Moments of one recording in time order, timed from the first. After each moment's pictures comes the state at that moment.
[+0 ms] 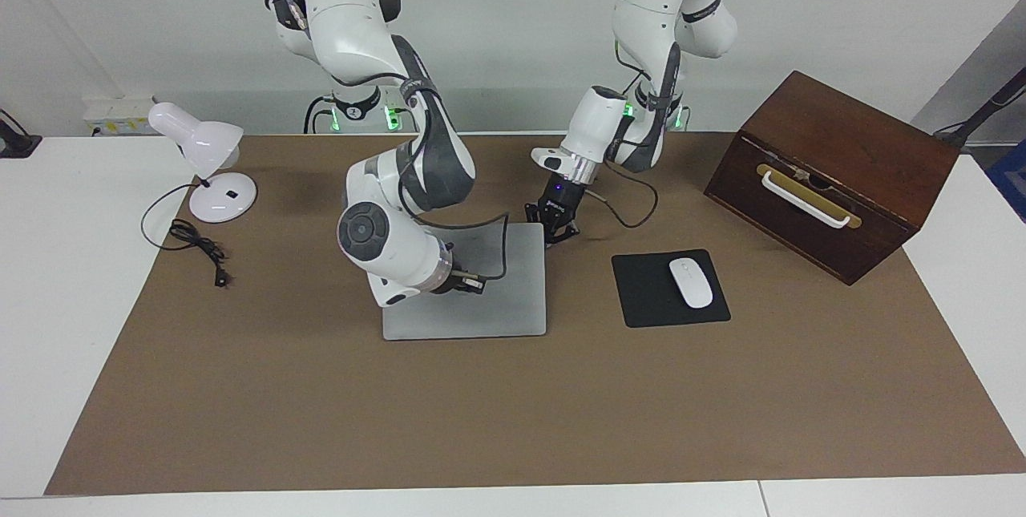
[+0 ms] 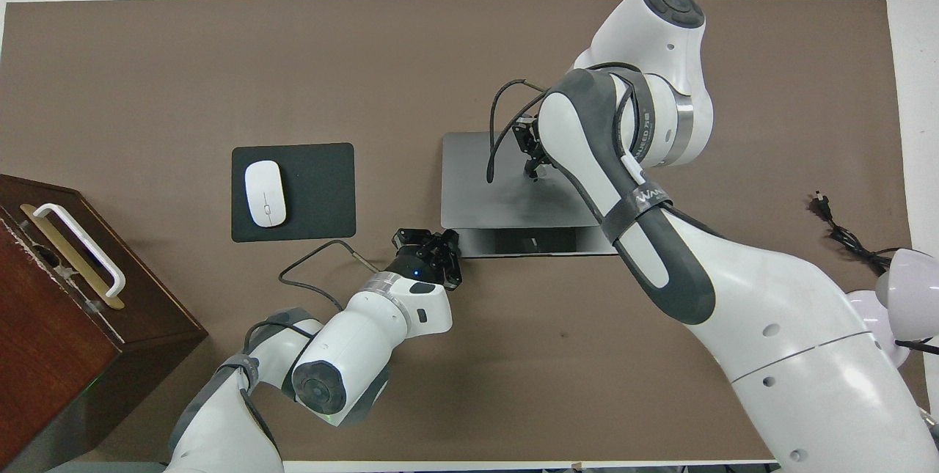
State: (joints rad) left arm -0.69 0.28 -0.03 -2.50 -0.06 3.53 0.17; right arm 0.45 0.64 -0.17 -1.36 0.49 1.80 0.56
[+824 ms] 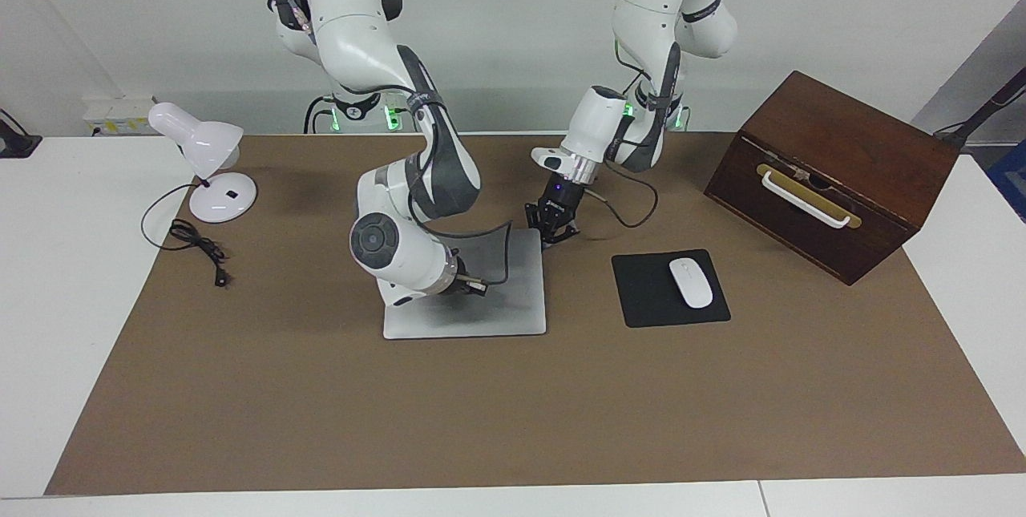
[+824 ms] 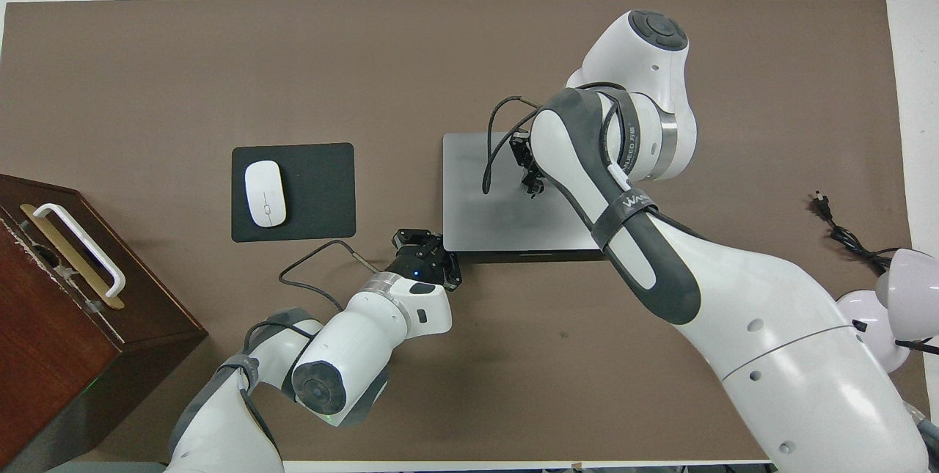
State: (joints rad) left arm -0.69 0.28 -0.03 -2.50 -0.06 3.53 0.17; right arm 0.45 0.64 -0.16 -1.43 0.50 1.85 0.57
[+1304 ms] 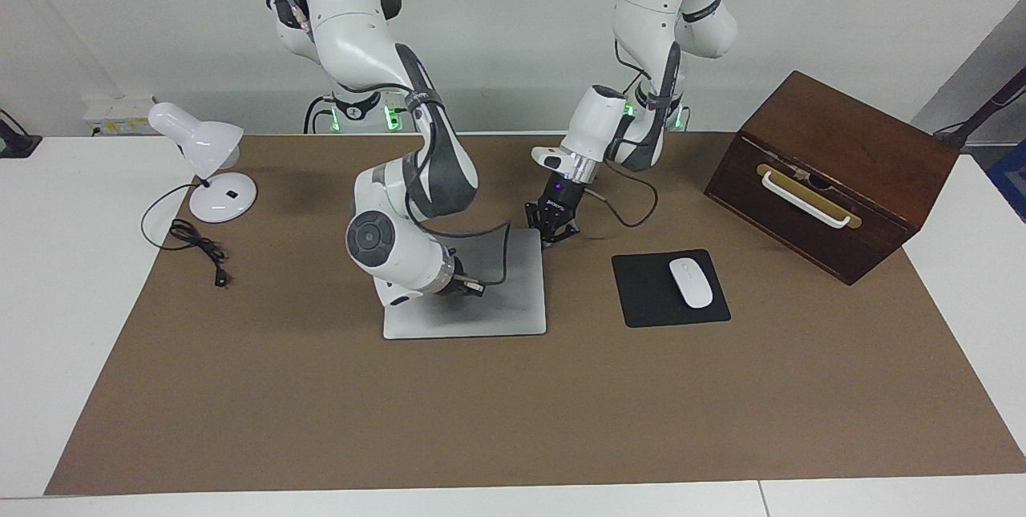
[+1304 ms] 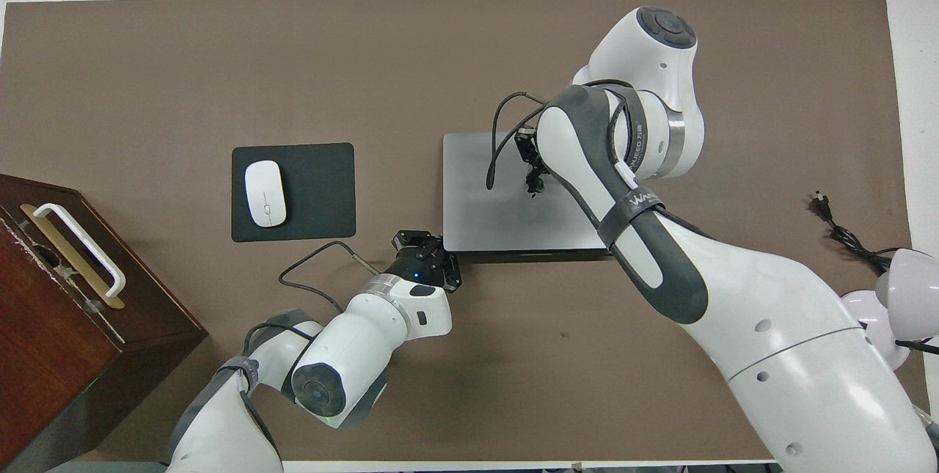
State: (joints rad) left arm -0.69 0.27 -0.03 -2.51 -0.06 3.53 0.17; right arm 0.45 0.63 -0.19 -1.43 0.50 1.84 0.57
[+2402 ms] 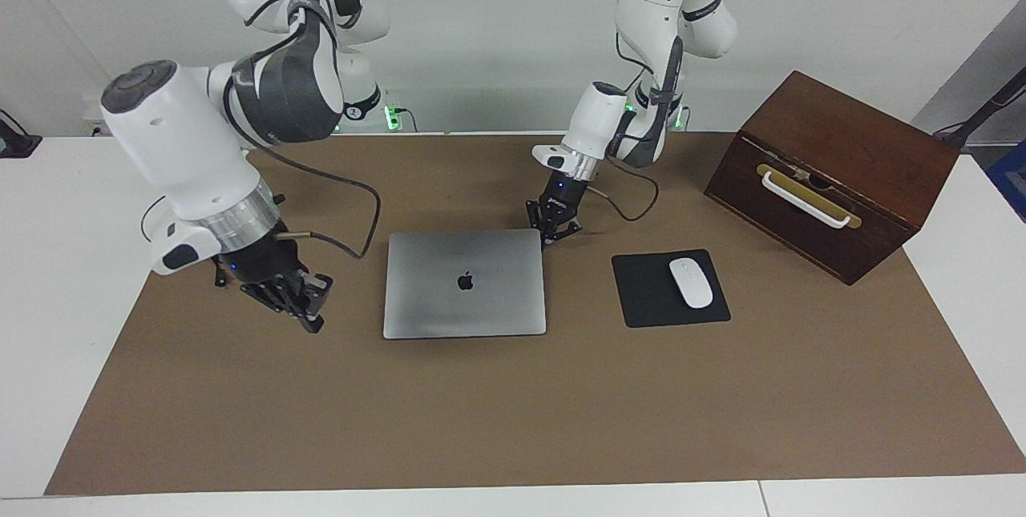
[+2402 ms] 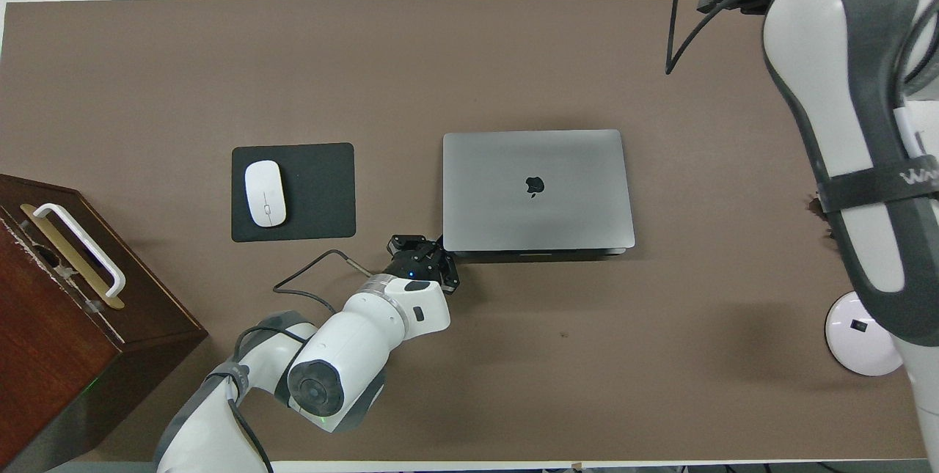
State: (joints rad) left arm -0.69 0.21 -0.02 -2.52 -0.06 3.41 0.07; right arm 0.25 0.51 -0.27 -1.09 0.31 1.86 0.22
